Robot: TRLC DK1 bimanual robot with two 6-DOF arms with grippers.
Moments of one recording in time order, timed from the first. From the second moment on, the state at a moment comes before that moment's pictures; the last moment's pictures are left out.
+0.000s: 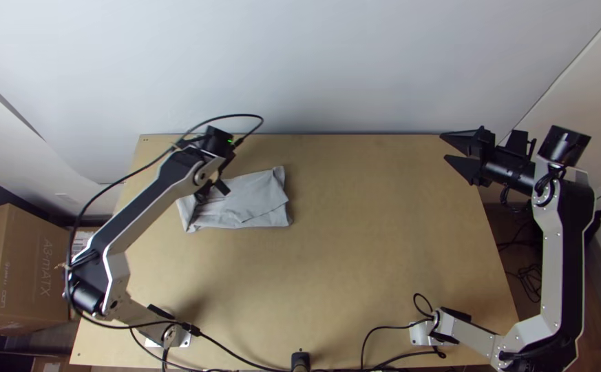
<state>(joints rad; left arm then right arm) -0.43 1.66 1.55 -0.82 -0.67 0.50 -0.27 1.24 1.45 -0.77 -0.88 0.69</state>
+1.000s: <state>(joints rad) -0.82 2.24 2.26 -1.14 -0.69 0.13 -0.28 1.09 1.13 -0.75 -0.85 0.59</state>
